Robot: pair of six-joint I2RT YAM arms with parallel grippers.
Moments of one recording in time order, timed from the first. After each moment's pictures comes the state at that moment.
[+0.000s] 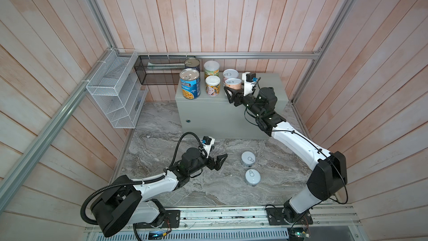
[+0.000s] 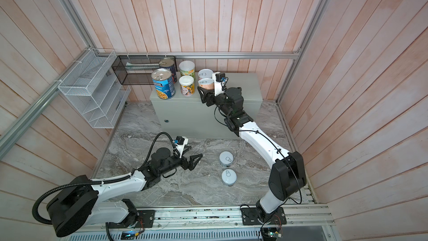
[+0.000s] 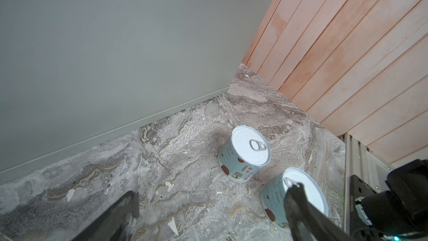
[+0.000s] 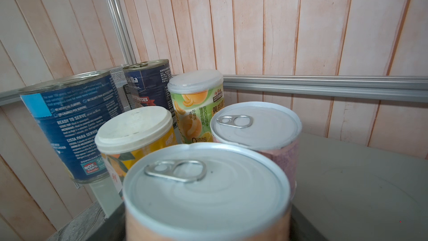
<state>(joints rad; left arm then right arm) -0.76 1.30 0.46 0.57 0.16 -0.29 0.52 1.62 1.43 0.30 -0.17 0.17</state>
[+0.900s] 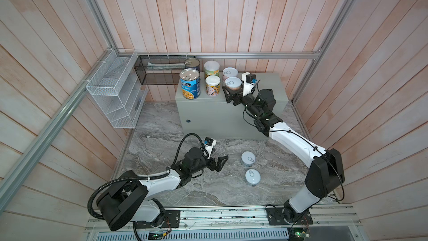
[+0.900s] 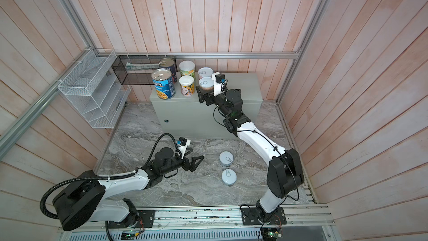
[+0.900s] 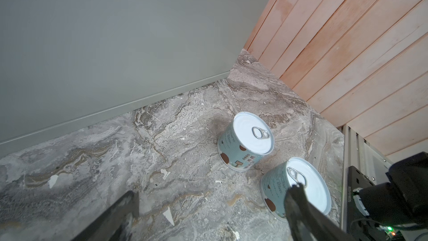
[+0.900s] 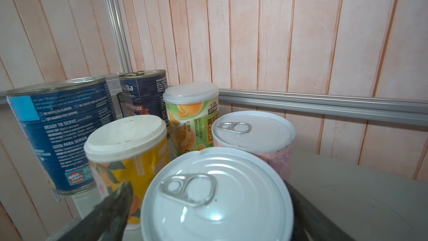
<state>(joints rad) -0.76 1.37 0.47 0.57 0.20 -0.32 0.52 1.63 1.38 0.43 -0.15 0.13</state>
